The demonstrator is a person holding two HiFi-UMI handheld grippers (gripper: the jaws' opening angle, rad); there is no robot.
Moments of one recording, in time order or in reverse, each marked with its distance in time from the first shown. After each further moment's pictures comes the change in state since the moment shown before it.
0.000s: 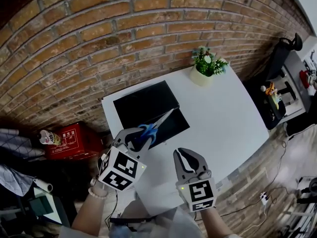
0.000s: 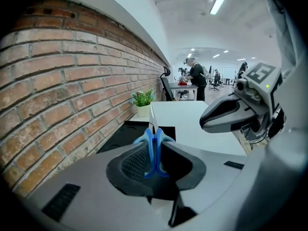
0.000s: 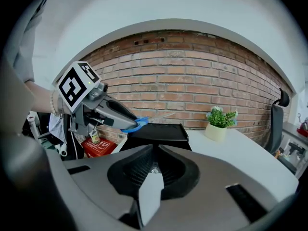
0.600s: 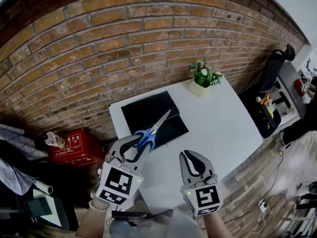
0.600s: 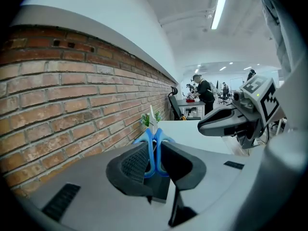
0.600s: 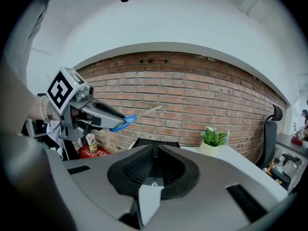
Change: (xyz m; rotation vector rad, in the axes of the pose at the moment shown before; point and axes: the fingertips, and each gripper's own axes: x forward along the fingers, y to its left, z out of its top) left arm -0.100 -0.012 0.041 -0.050 -0.213 0.123; right arm -0.061 0.020 0.059 -0.058 -0.150 -0.055
